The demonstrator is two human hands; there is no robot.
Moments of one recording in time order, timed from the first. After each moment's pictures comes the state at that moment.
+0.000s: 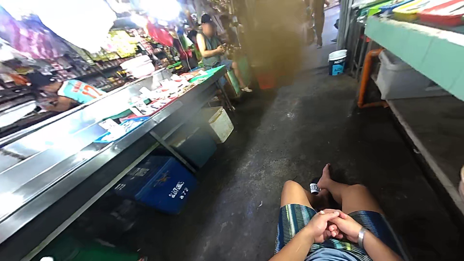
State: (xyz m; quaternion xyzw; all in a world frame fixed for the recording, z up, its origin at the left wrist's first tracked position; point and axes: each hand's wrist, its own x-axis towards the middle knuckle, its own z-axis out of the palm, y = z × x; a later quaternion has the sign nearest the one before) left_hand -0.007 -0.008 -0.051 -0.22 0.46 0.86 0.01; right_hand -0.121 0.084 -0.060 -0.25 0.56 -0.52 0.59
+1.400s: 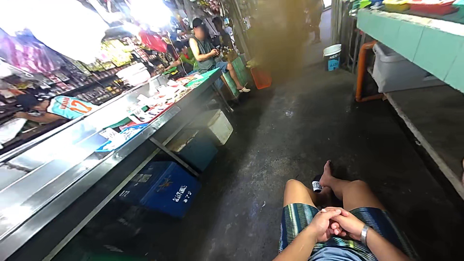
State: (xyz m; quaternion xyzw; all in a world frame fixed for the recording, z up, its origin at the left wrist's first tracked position) left_hand -0.004 -0.008 -0.046 -0.23 0.46 0.86 0.00; right_hand -0.117 0.083 -0.055 -0.25 0.57 -0.53 0.58
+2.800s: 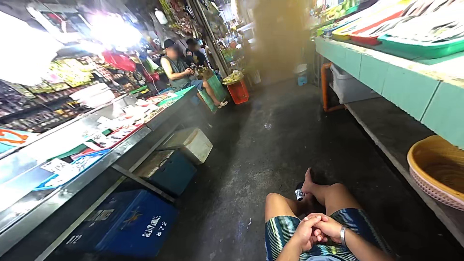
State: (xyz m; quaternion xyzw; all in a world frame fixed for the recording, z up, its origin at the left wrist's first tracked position) left_hand -0.011 -0.011 -0.055 -0.25 0.47 0.85 0.02; right_hand -0.124 0.085 -0.064 -0.24 0.58 -0.52 0.58
